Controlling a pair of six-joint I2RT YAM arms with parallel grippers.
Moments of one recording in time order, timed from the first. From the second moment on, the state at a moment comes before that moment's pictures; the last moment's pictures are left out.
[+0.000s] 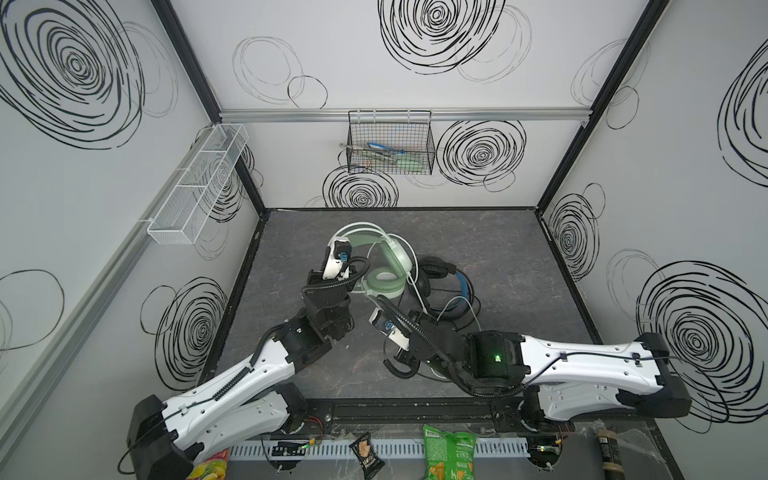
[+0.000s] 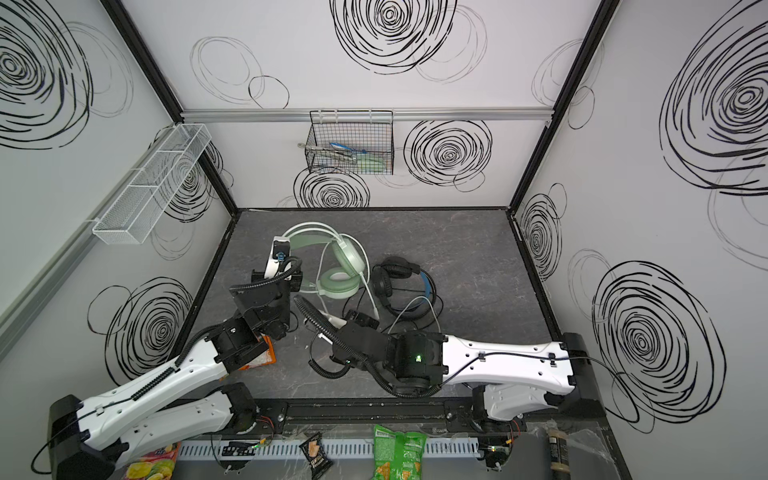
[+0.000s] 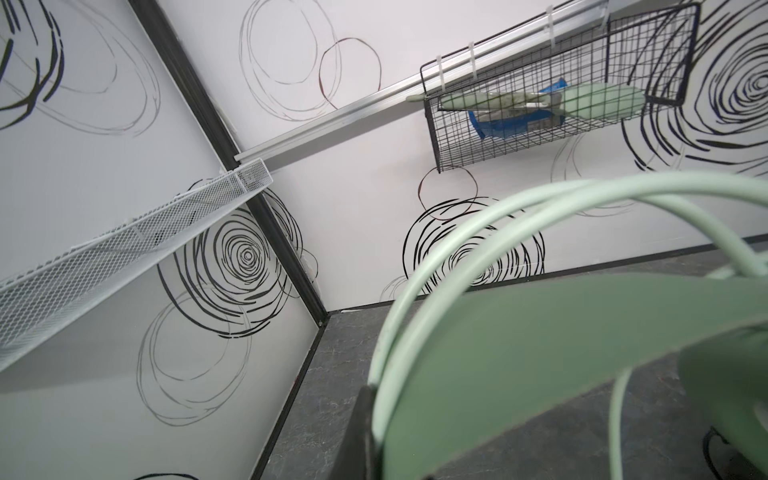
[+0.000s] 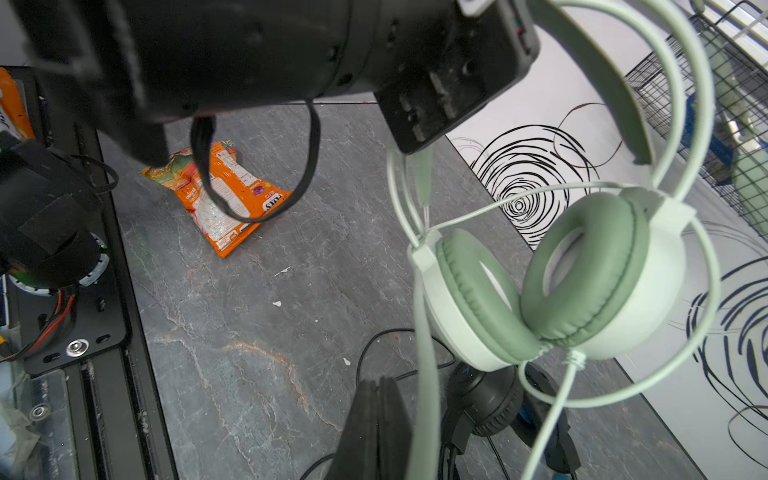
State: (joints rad) left arm -0.83 0.93 0.73 0.20 -1.04 0.34; right arm 1.49 1.26 1.15 -0.44 0.59 -0.08
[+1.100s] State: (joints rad) left arm -0.90 0.81 0.79 -0.25 -0.59 0.35; right arm 1.35 1.05 1.03 -0.45 0.62 -0.22
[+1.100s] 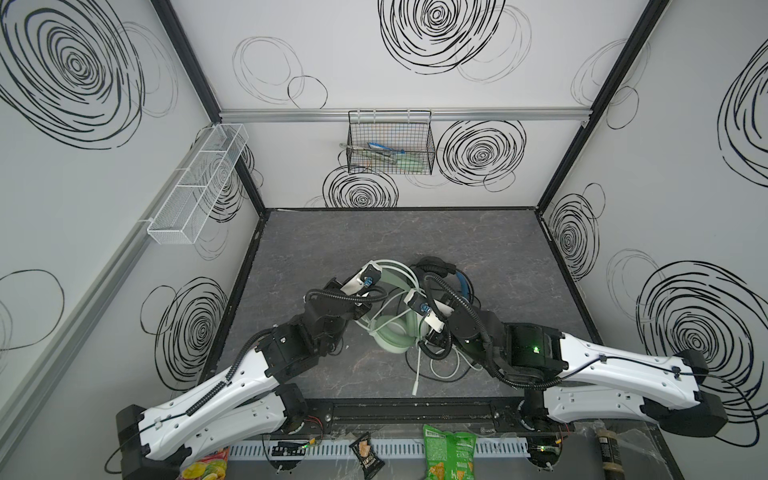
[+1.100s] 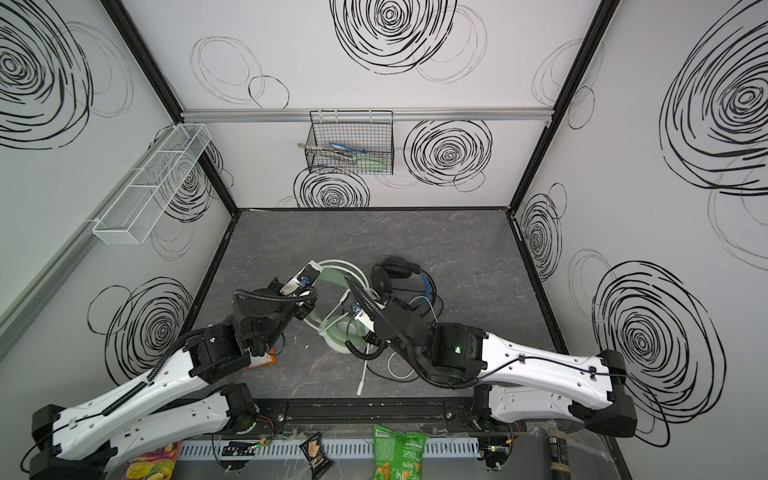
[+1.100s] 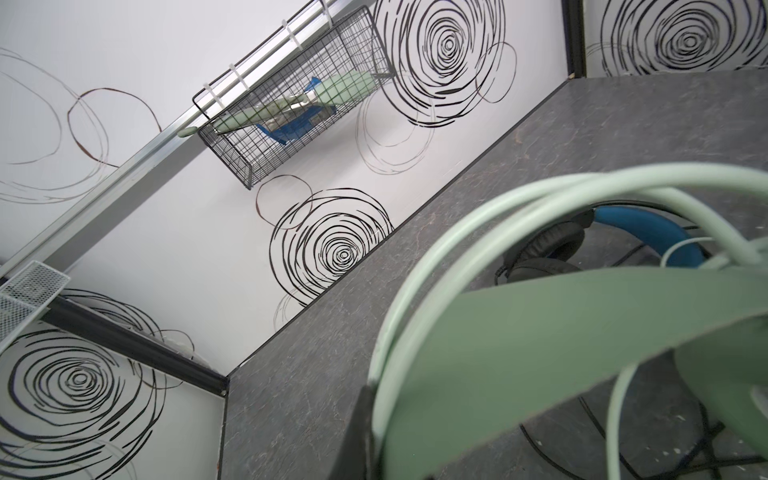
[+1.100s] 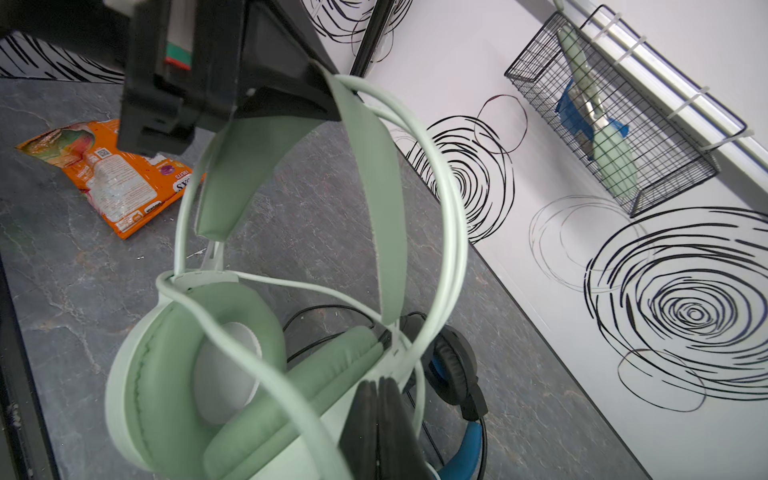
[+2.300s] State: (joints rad) left arm -0.65 0.64 0.79 -0.32 -0.06 0.01; right arm 1.14 0.89 0.85 -0.18 0.54 -0.28
